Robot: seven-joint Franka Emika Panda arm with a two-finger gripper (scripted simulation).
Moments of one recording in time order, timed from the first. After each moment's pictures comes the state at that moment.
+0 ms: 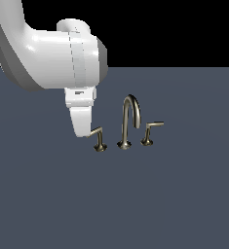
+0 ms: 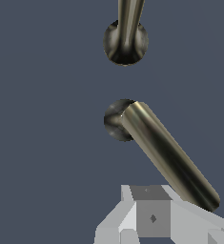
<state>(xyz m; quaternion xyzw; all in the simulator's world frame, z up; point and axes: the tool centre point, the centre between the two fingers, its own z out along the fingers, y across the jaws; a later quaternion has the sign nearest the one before) -0.033 0.097 0.091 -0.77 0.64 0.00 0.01</state>
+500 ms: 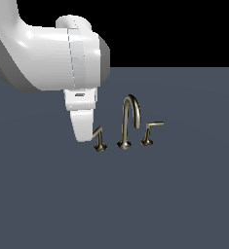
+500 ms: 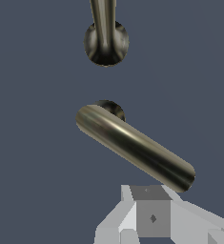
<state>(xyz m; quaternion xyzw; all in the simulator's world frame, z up) -0.056 0.091 0.091 -0.78 0.63 0.00 0.01</state>
